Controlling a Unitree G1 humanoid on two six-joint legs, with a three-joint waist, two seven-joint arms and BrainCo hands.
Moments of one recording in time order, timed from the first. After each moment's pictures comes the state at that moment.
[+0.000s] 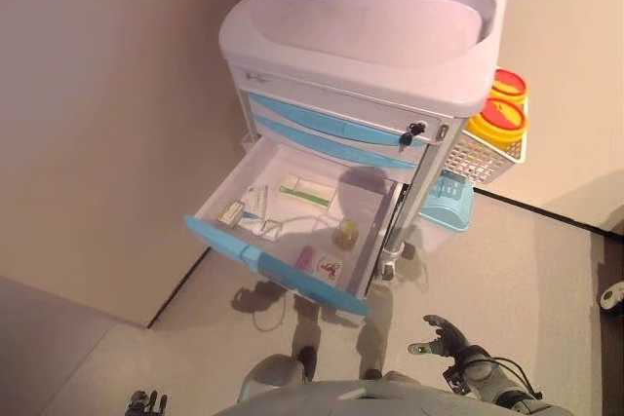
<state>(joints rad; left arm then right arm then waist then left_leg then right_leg) 0.15 0.25 0.29 1.27 -1.13 -0.20 -0.21 -0.04 -0.33 0.23 1.22 -0.18 -0.27 -0.08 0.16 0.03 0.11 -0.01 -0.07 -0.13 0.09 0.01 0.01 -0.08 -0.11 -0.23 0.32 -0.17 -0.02</state>
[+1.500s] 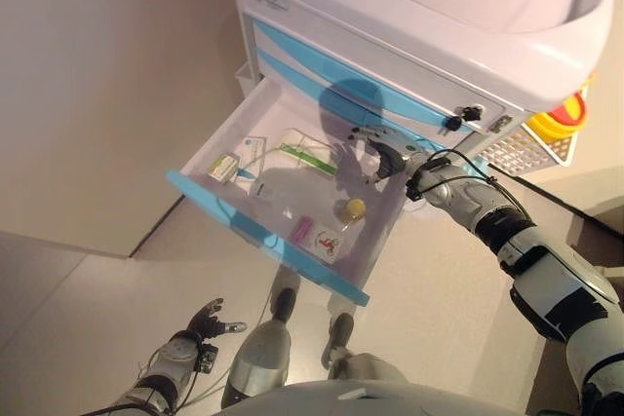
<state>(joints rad) -0.10 0.35 -0.28 1.16 -0.17 -0.16 -0.04 -0.83 -0.57 0.77 0.82 -0.53 -0.31 -0.13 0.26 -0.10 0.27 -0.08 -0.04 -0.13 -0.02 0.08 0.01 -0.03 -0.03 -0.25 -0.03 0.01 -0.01</state>
